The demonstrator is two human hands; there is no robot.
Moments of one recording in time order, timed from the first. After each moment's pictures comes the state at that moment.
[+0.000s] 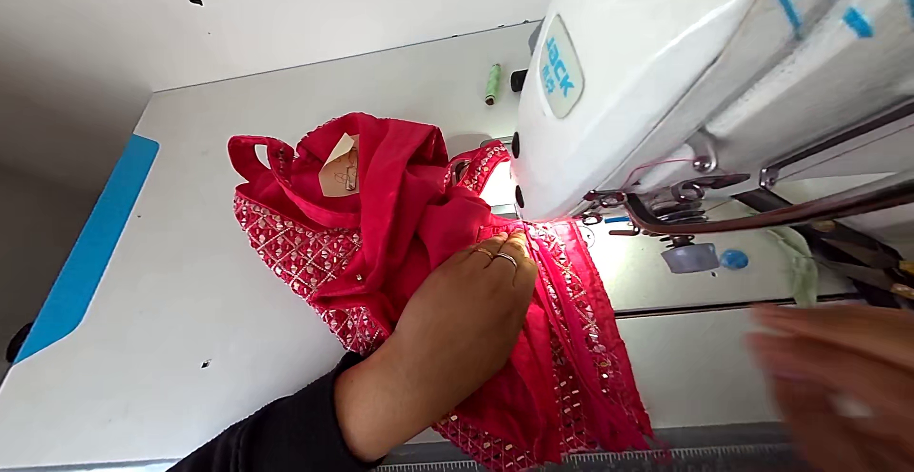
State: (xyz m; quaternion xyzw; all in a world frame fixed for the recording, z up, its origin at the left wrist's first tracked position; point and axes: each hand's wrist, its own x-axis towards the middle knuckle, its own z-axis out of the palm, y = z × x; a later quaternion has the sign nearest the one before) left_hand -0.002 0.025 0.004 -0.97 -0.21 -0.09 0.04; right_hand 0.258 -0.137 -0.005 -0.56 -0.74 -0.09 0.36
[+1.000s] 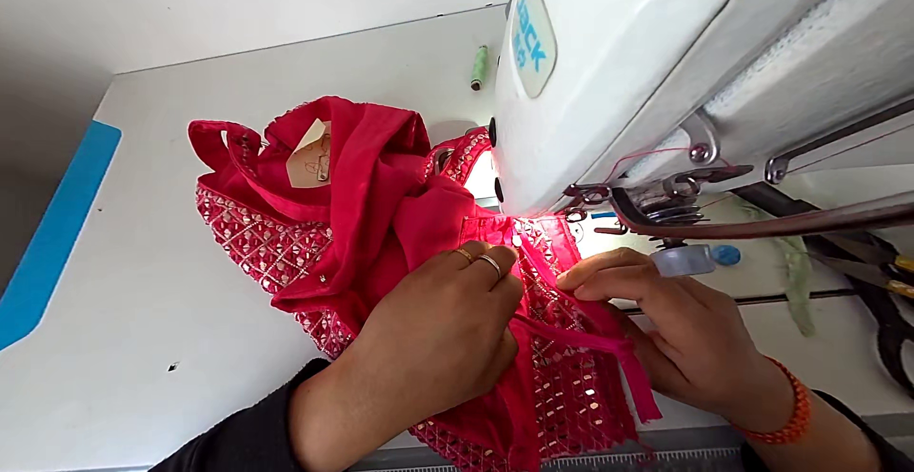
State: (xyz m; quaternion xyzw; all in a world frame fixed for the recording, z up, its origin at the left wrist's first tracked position) left_hand -0.011 0.024 0.011 -0.97 -0.18 -0.16 -0.04; right_hand 0.223 -0.062 -0.028 -0.44 -0.79 0.08 0.43
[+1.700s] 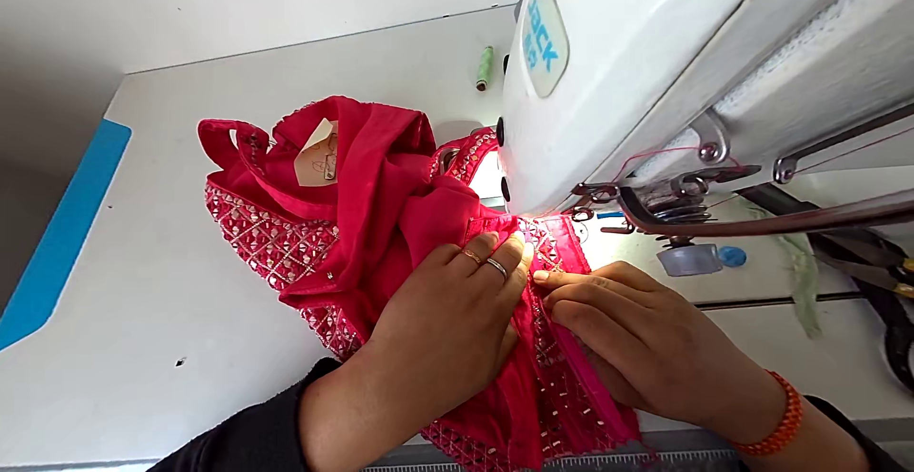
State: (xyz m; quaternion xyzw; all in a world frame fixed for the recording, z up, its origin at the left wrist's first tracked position) left_hand -0.009 0.021 0.004 -0.98 -0.20 -0.07 0.05; right_hand 0.211 -0.064 -0.032 -0.42 -0.86 -0.06 0.30
